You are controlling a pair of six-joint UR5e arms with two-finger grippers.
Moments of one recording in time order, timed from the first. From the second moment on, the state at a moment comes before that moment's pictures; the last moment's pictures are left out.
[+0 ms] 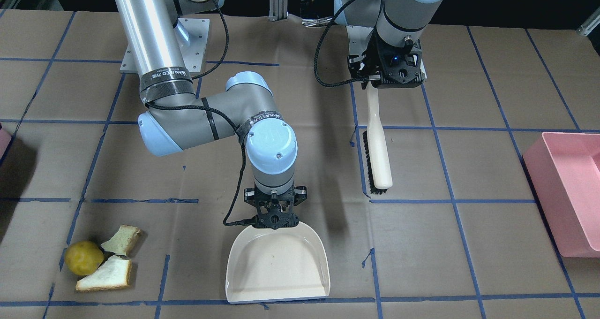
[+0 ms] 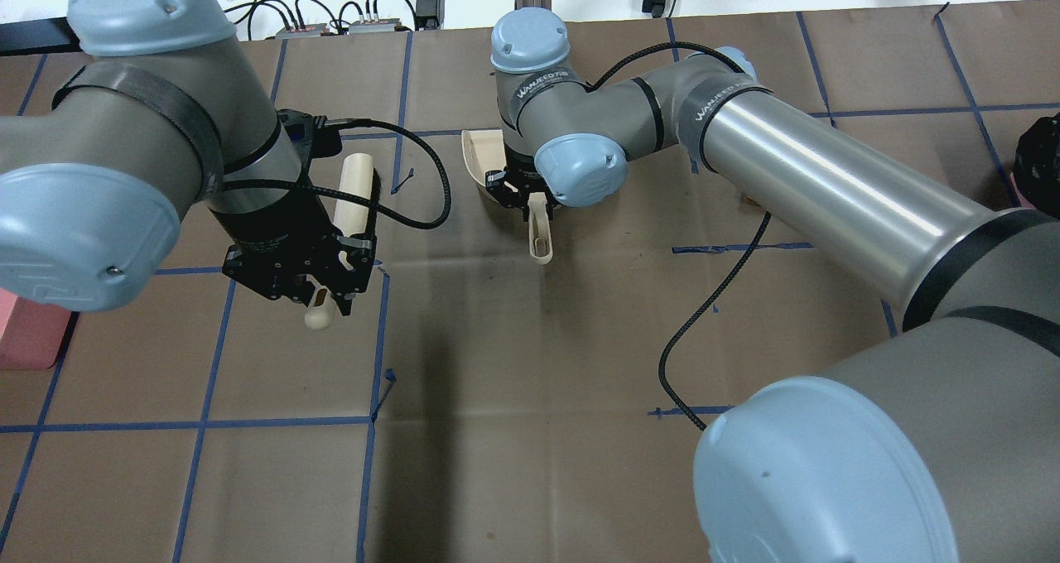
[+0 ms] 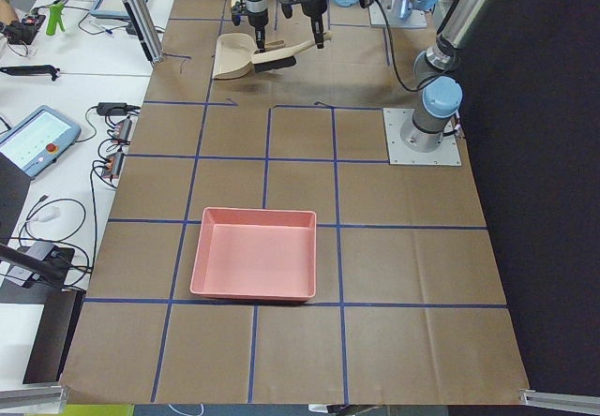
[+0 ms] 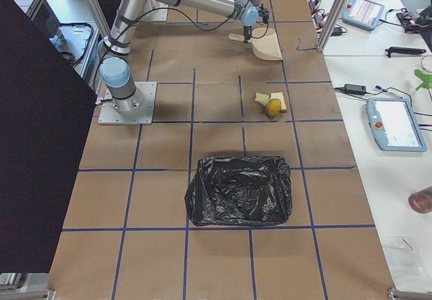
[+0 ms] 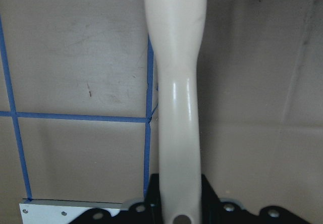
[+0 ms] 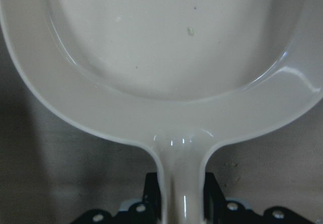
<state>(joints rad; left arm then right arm) -1.65 -1.48 -1.78 -1.65 1.56 -0.13 1.94 -0.96 1.42 -2.01 -1.54 0.34</state>
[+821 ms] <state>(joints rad) -1.65 -1.48 -1.77 -1.65 1.56 -0.13 1.91 -1.03 1.27 -1.85 -1.56 0.35</state>
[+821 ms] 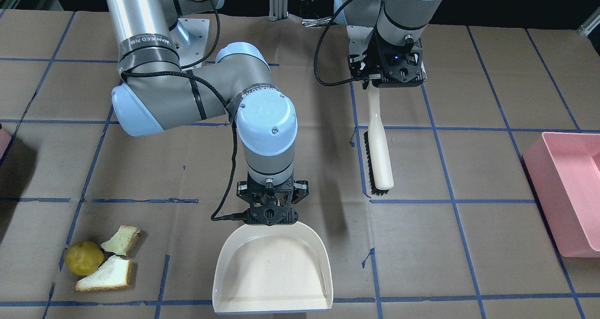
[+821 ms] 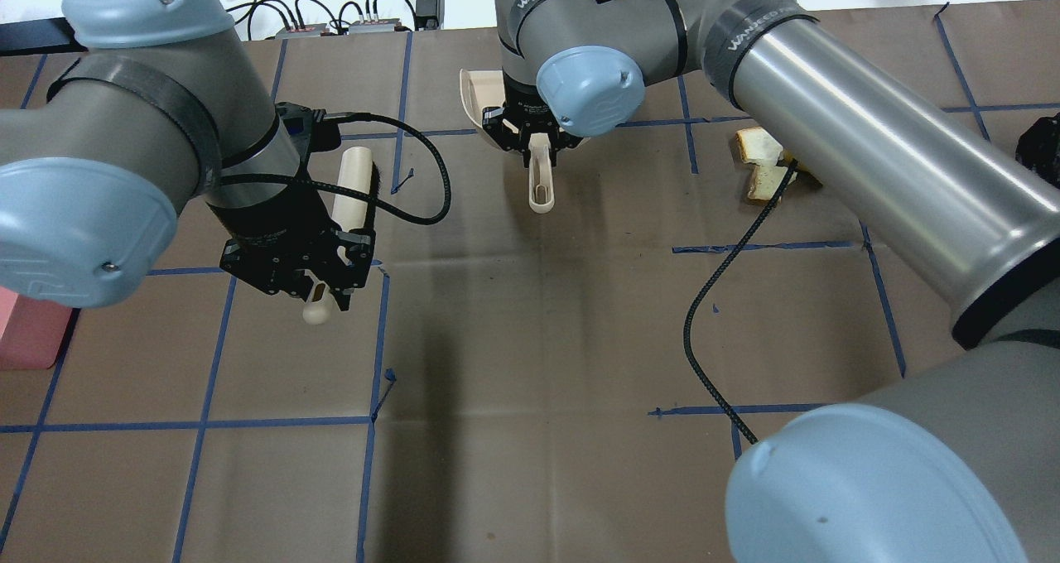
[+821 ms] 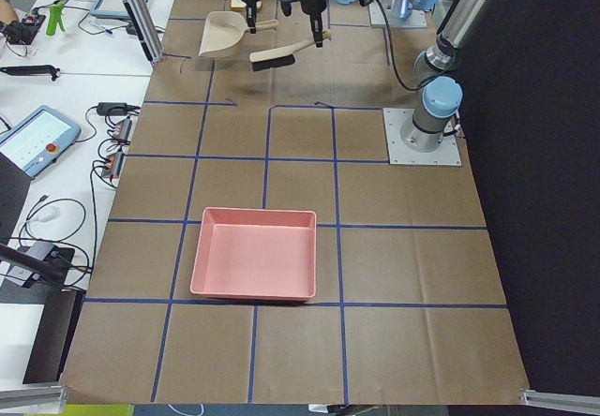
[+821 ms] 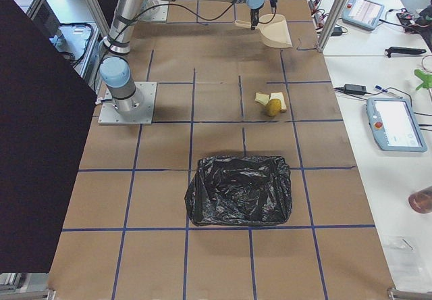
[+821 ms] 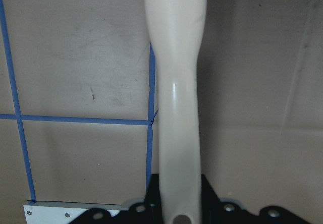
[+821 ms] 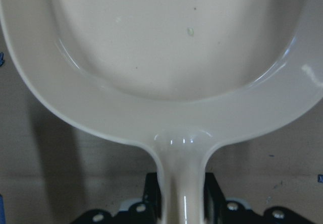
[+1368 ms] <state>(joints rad) -1.66 -1.47 -1.77 -1.65 1.55 -0.14 1.78 -1.14 1.27 -1.68 -1.56 0.30</state>
